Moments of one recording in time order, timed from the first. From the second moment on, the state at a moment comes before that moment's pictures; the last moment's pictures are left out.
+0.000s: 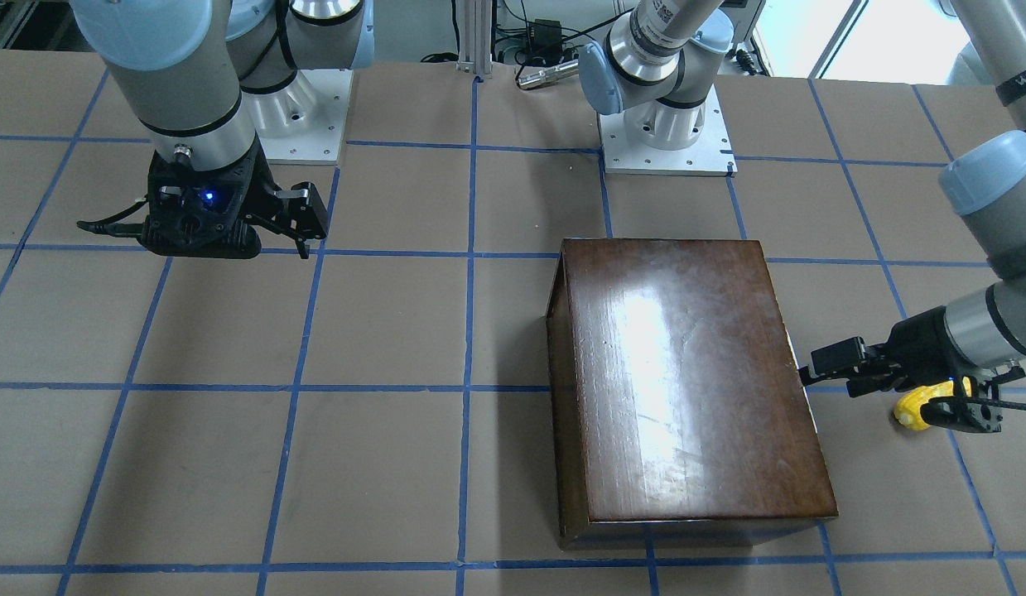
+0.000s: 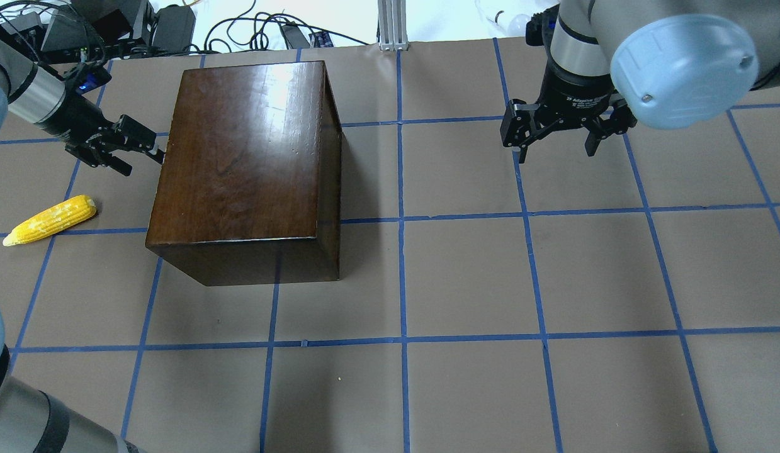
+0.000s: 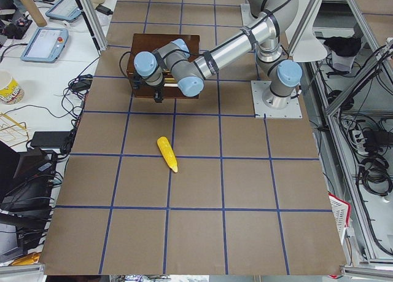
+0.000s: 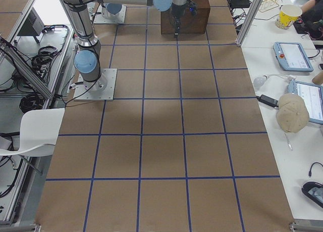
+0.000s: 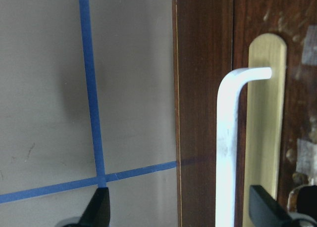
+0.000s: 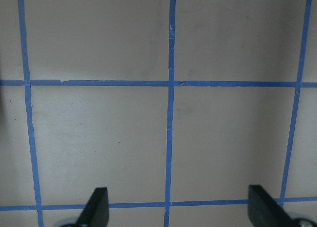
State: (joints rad) left arm -1.10 -1.97 -1.54 -1.43 1.27 0.53; right arm 1.65 -1.48 1.58 -1.62 -1.64 0.06
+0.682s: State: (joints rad) left arm -1.10 -1.99 -1.54 -1.42 1.27 0.53; right arm 1.65 -1.48 1.58 -1.62 -1.64 0.06
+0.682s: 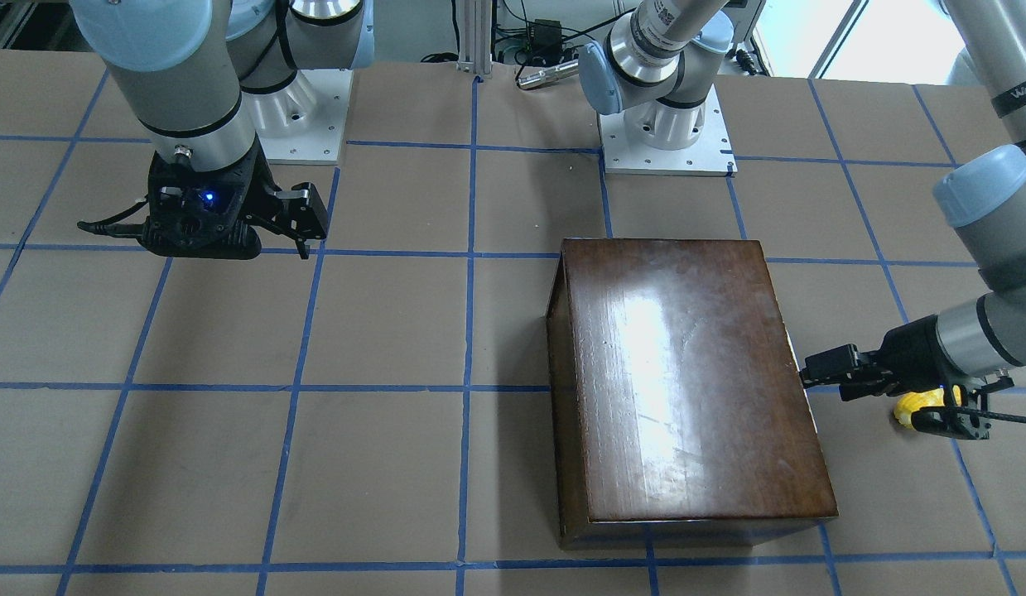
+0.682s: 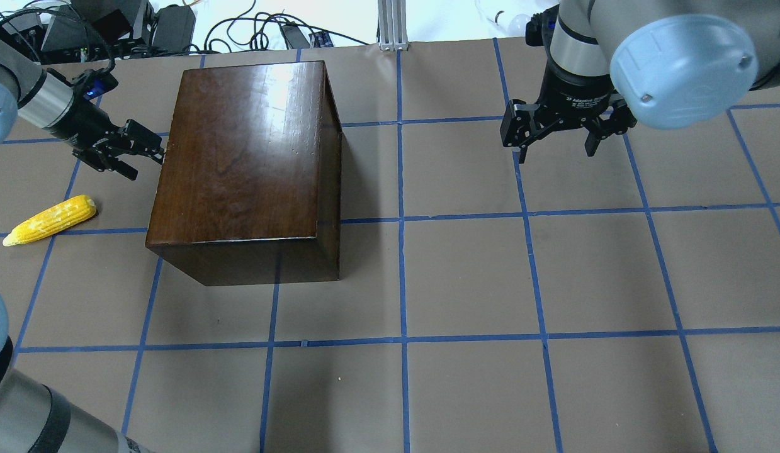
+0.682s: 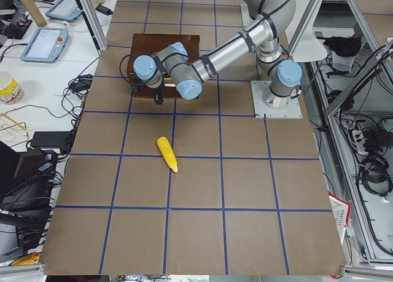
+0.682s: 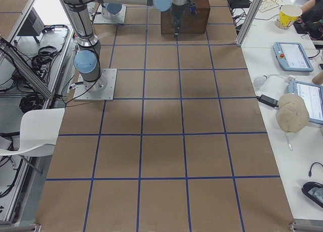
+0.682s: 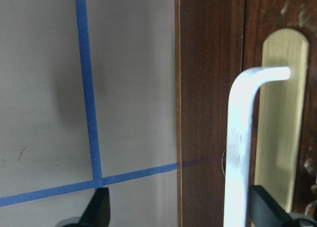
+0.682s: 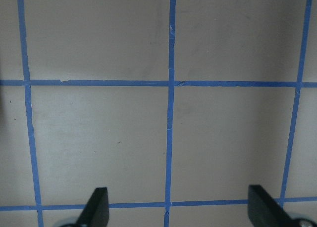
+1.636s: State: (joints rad) left arm -1.10 -2.01 -1.55 -1.40 1.25 0.52; right arm 1.65 -1.48 1.58 -1.62 -1.64 0.06
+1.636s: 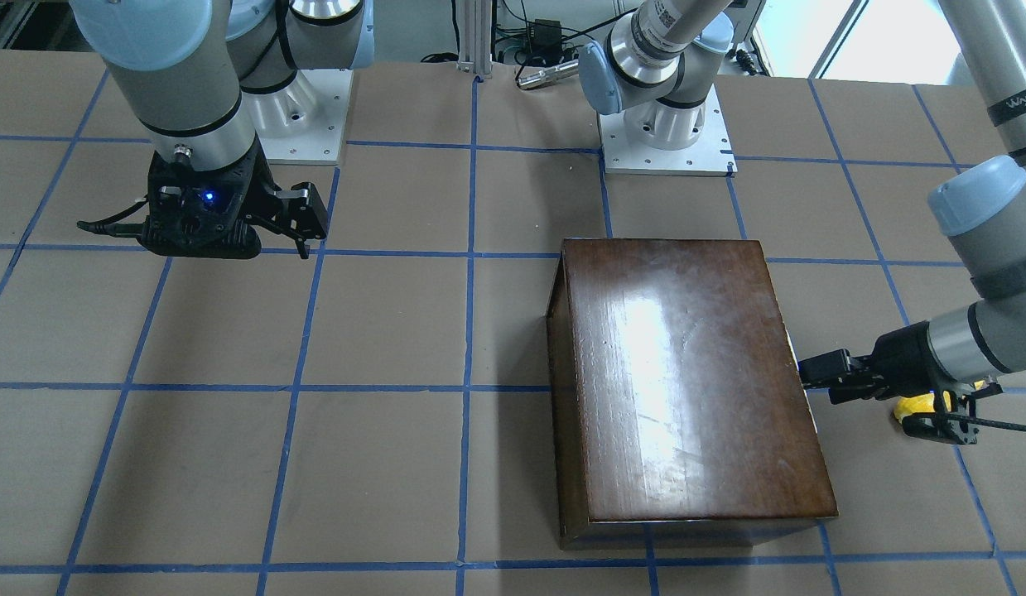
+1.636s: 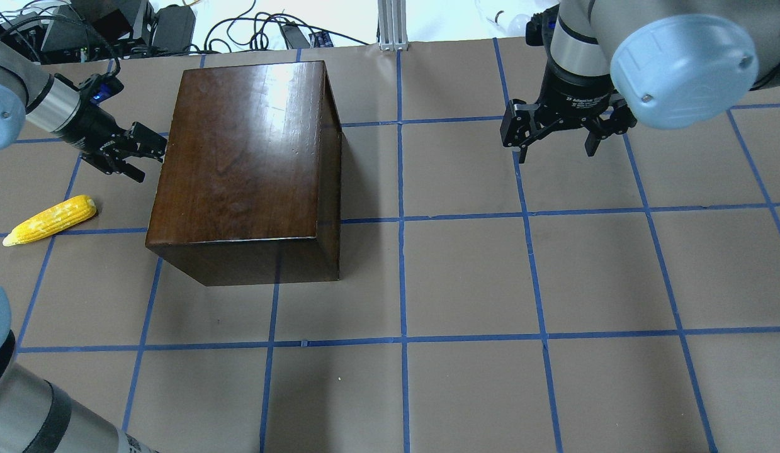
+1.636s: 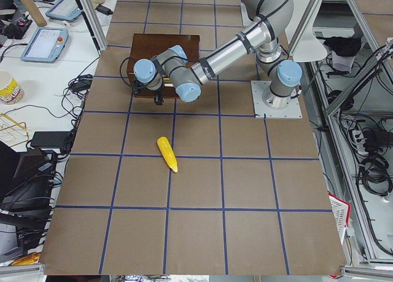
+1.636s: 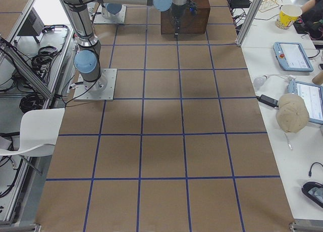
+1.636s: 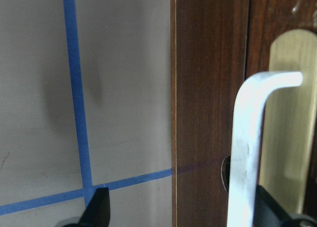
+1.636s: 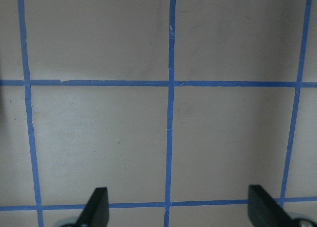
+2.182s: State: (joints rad) left arm -1.10 -2.01 -1.55 -1.33 1.29 0.53; right arm 1.65 -1.48 1.58 -1.62 -1.64 0.06
